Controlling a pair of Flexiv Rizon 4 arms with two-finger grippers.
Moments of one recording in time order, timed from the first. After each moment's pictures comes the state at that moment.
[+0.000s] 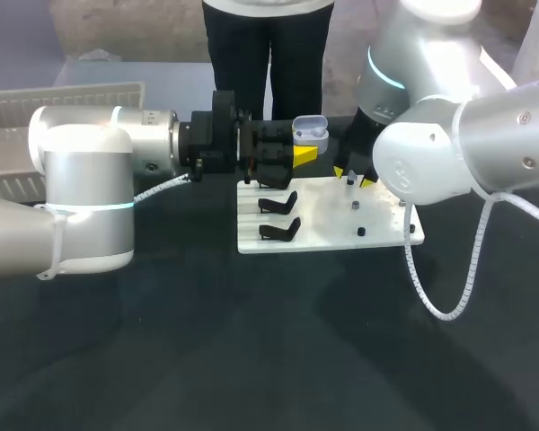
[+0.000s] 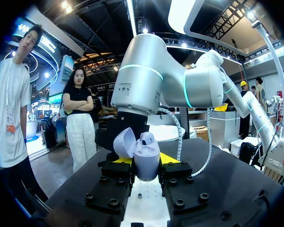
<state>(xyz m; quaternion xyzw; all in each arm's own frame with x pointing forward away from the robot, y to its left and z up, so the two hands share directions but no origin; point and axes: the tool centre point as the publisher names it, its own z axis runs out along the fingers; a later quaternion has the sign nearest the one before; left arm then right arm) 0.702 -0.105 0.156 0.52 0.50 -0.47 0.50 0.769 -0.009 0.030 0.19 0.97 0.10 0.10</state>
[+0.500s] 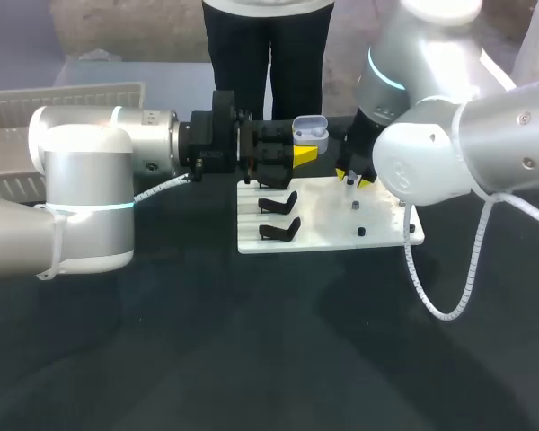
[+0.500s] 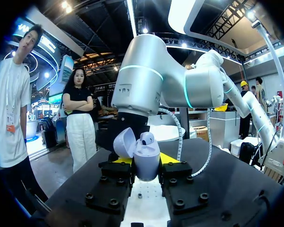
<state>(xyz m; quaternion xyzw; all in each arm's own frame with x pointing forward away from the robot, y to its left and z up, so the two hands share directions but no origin) 0.702 -0.105 0.156 0.52 0.50 -0.47 0.50 0.767 -0.008 0.029 0.19 0.97 0.10 0.09</state>
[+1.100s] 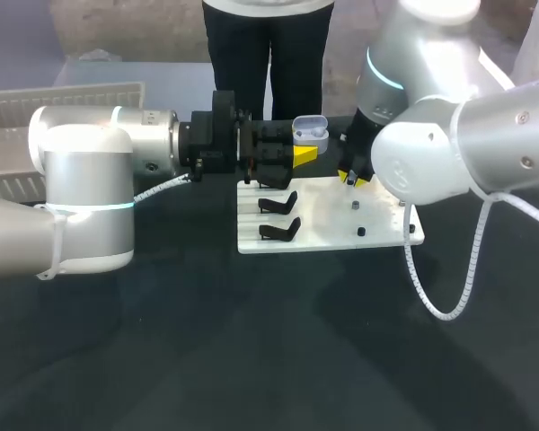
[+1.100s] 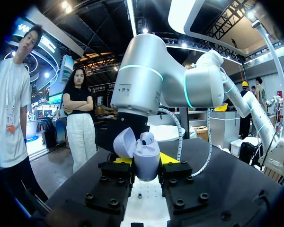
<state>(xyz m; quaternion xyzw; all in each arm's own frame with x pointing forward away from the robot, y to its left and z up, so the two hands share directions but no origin) 0.702 -0.105 0.156 0.52 0.50 -0.47 0.50 0.767 -0.007 0.029 0.19 0.97 0.10 0.09</state>
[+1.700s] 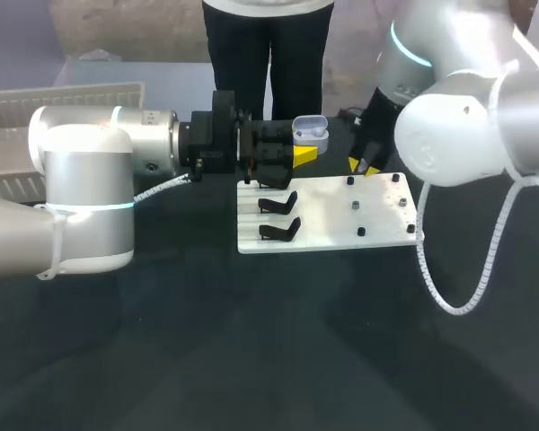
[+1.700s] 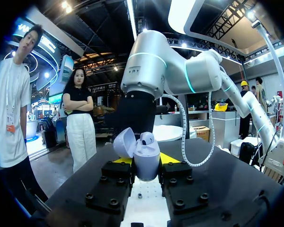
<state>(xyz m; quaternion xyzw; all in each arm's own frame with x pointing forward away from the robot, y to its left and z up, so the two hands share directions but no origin) 0.702 -0.105 0.156 0.52 0.50 -0.47 0.50 0.743 -0.022 0.074 0.19 0.97 0.12 0.08</state>
